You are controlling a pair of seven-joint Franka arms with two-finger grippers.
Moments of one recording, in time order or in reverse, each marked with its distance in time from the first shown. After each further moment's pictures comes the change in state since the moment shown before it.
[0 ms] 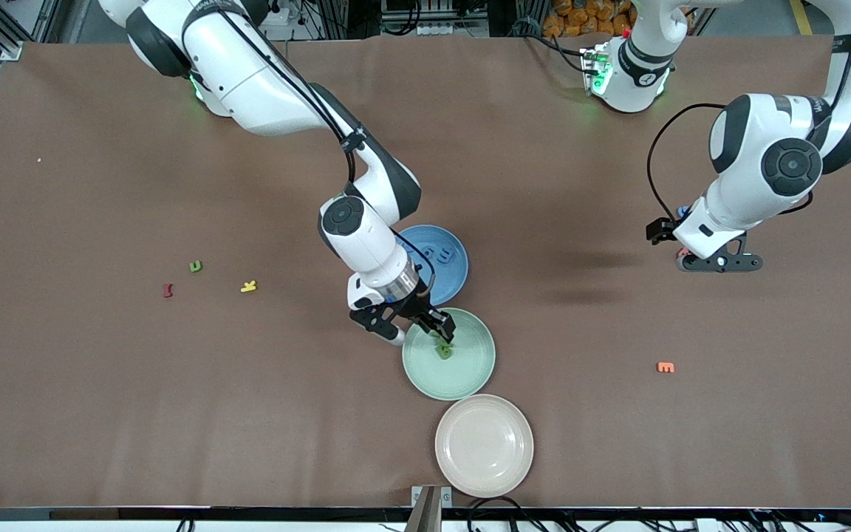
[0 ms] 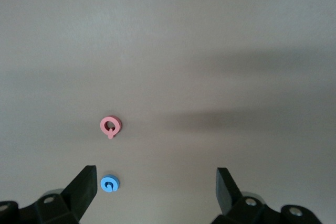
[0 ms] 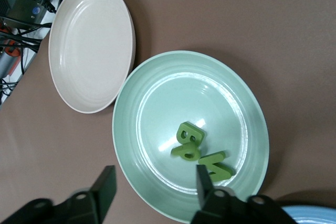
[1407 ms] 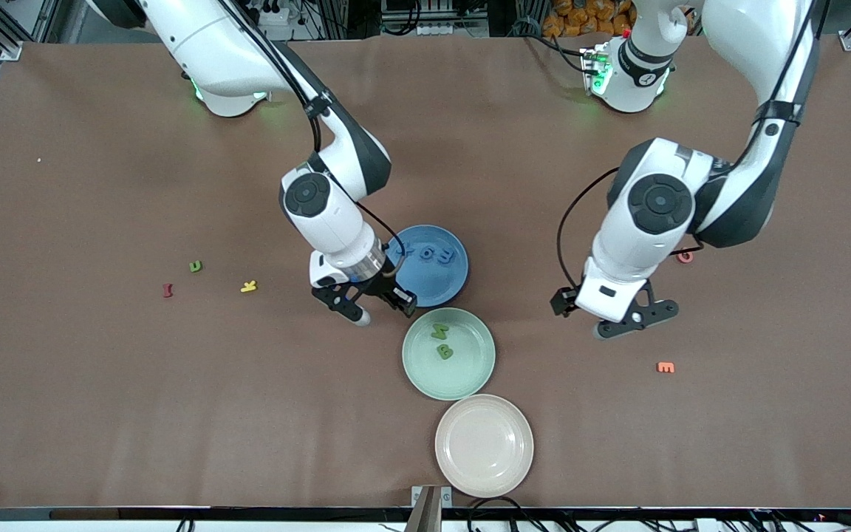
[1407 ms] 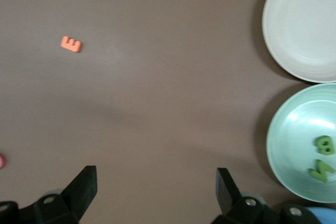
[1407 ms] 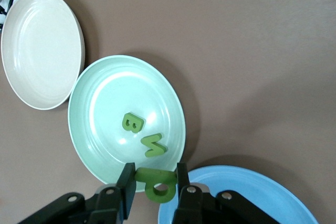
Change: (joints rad) left arm -0.049 0.364 -0.276 0.586 0.158 -0.079 -0.702; right arm -0.049 -0.228 0.001 -0.244 0.007 -0.145 -0.007
